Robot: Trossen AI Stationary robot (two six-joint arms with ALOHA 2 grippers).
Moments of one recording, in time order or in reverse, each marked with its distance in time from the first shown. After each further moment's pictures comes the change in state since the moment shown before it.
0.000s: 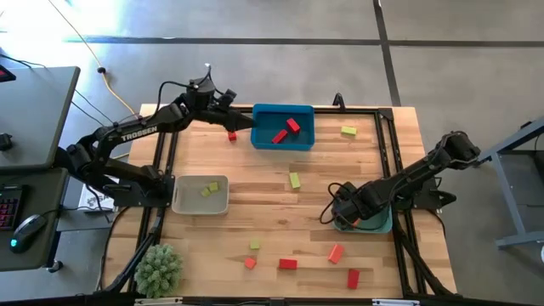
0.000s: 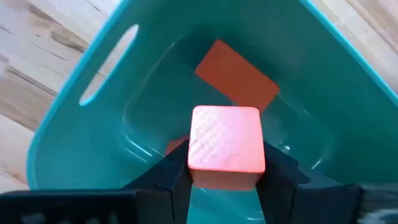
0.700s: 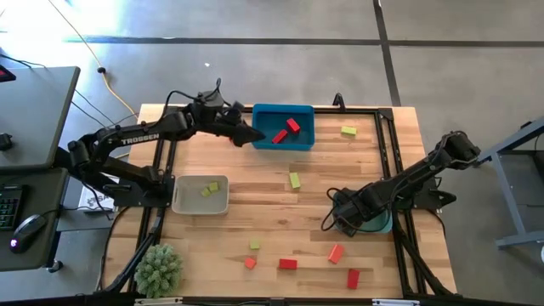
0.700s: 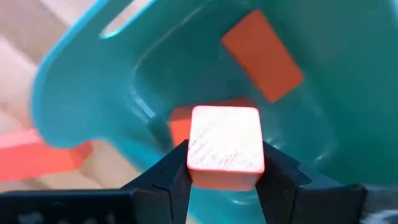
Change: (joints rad) left arm -0.171 0.000 0.000 -0.008 -0.168 -0.002; right arm 0.014 0.000 0.000 0.009 -0.086 -0.217
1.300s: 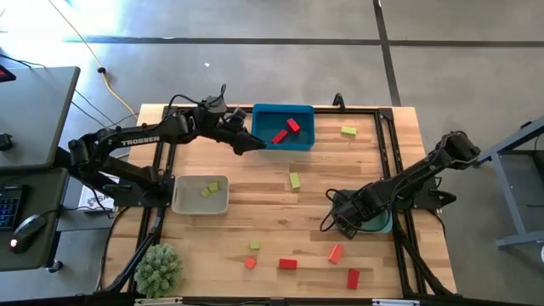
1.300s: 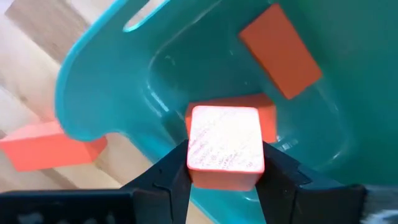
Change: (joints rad) left arm -0.050 0.000 0.000 -0.056 -0.002 0.032; right arm 0.000 0.000 0.000 0.031 -0.037 -0.007
